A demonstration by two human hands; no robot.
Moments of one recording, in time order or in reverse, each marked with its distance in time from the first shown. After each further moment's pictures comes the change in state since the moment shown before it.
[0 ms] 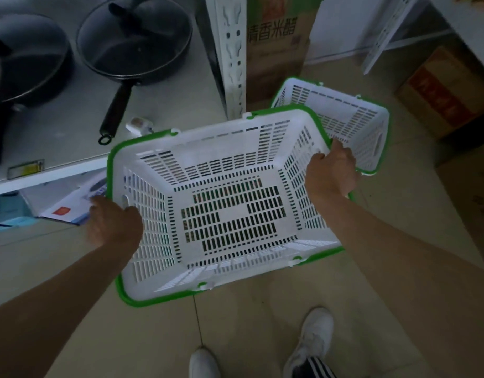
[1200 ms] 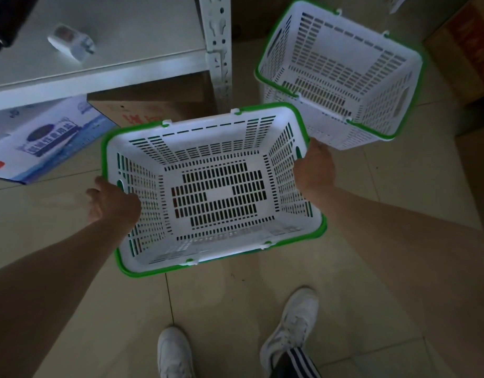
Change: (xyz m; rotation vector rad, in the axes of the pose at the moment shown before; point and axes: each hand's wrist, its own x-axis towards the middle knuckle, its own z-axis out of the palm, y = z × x) left_hand 0.019 -0.028 0.171 0.144 -0.140 -0.122; right_hand 0.021 0.093 0.141 -0.124 -0.358 -0.223
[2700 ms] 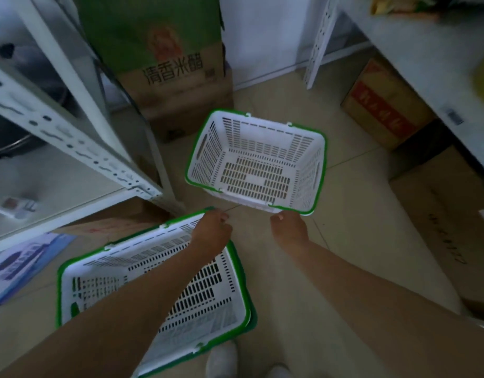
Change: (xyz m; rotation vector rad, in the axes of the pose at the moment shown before) left_hand -0.151 0.316 0.037 -0.102 -0.493 0.680; right_hand 0.087 0.078 -0.145 0.476 -0.256 0.330
